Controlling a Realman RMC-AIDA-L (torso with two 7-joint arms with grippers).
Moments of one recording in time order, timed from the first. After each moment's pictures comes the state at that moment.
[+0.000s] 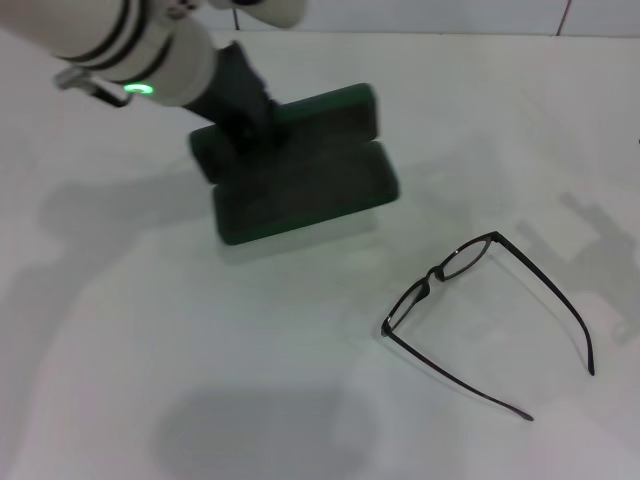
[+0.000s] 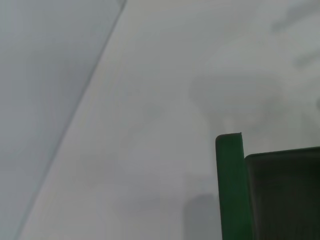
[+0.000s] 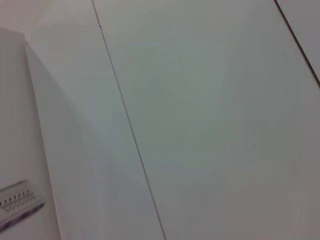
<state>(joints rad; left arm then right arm) -0.64 -2.09 1.44 1.55 2.67 1.48 -2.20 0.32 2.02 -1.06 -0.18 -0.87 -1.70 0.85</state>
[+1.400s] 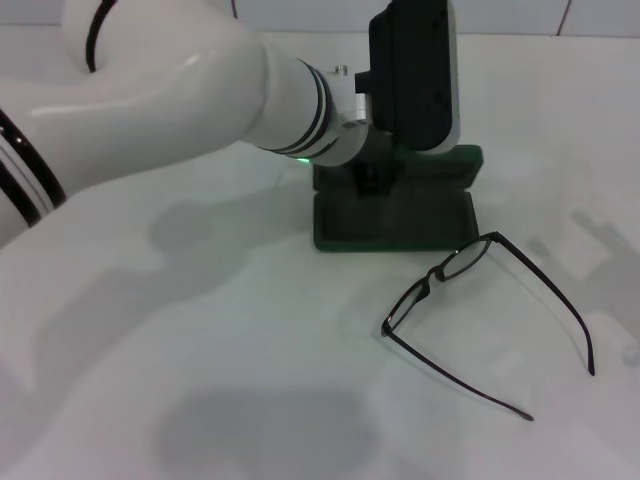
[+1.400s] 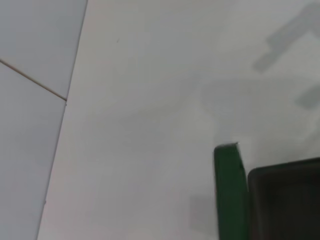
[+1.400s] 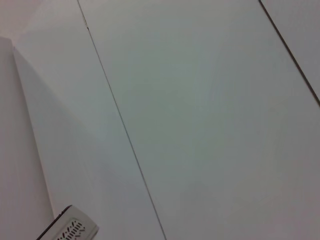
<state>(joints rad) -0.76 -2.10 1.88 1.15 2.64 0.88 -2.20 0.29 2.02 -1.06 -0.13 -0.87 -1.74 0.85</state>
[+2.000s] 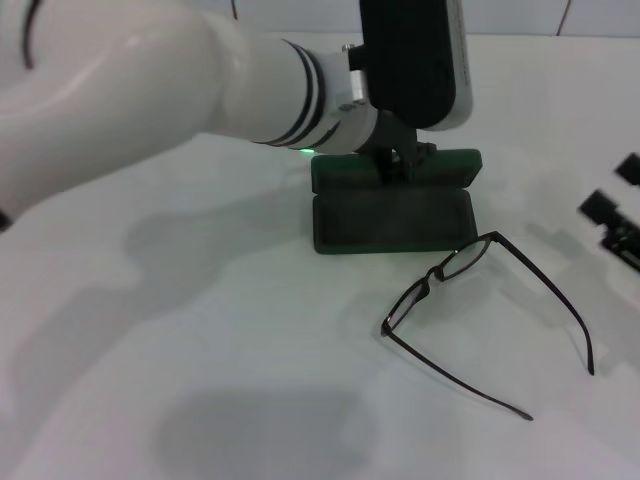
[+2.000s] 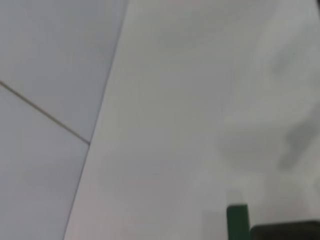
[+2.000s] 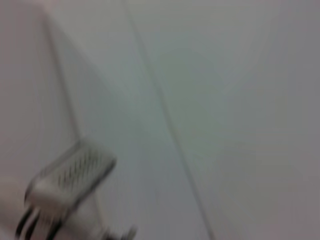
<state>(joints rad) -0.66 -2.09 1.86 1.34 2.58 0.91 -2.20 0.32 2.01 -1.19 -0.18 -0.92 -1.69 0.82</state>
